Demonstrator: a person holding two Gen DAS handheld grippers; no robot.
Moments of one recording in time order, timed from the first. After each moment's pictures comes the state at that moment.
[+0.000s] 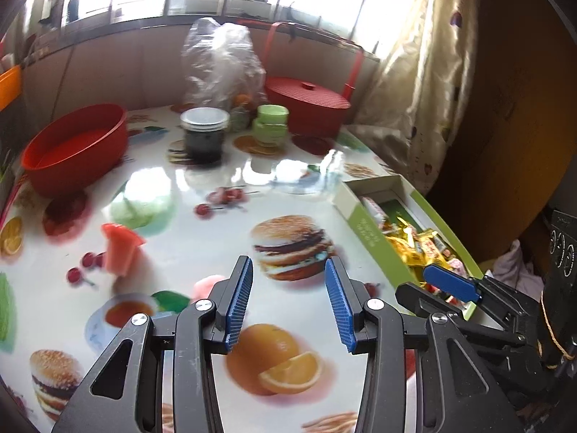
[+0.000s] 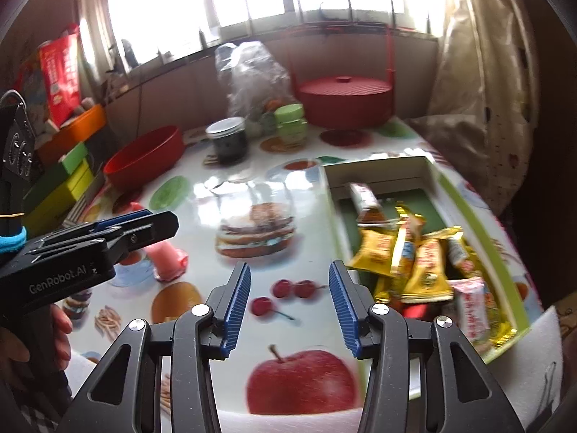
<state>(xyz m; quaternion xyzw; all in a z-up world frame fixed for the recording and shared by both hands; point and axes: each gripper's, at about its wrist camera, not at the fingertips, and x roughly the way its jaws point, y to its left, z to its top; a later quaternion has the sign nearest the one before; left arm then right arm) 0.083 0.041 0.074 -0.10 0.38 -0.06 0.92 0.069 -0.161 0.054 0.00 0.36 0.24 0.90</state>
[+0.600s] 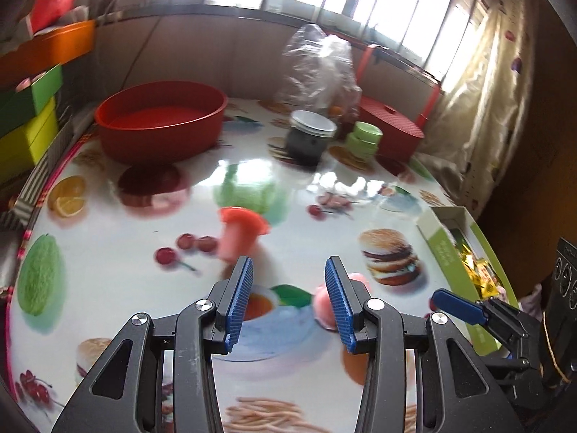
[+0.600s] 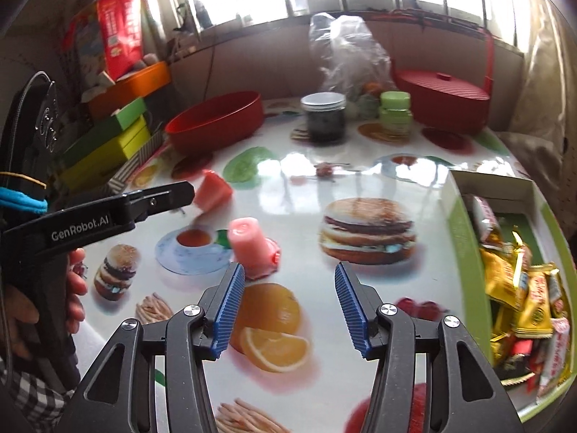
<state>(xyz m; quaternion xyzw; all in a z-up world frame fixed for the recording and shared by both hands) 0.061 0.136 0.060 -0.16 0.37 0.04 0.91 0.067 -0.074 0.040 -0.05 0.37 0.36 0.85</state>
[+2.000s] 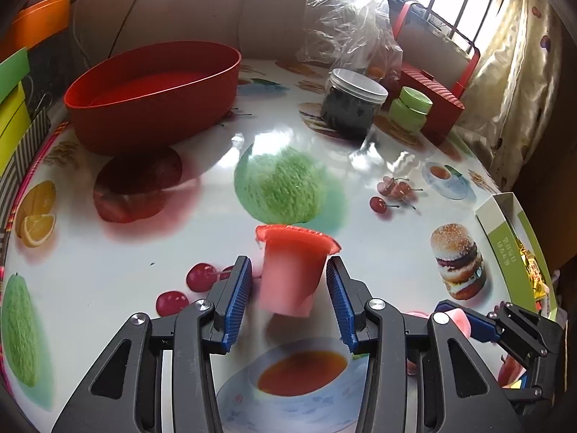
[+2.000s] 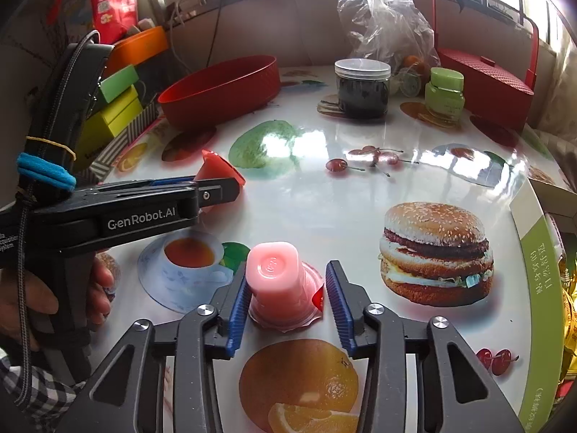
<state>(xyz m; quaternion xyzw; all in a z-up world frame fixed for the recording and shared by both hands) 0.133 0.169 0.011 -0.13 0.44 0.03 0.89 0.098 -0.005 0.006 -0.08 0.41 0.36 0.83</state>
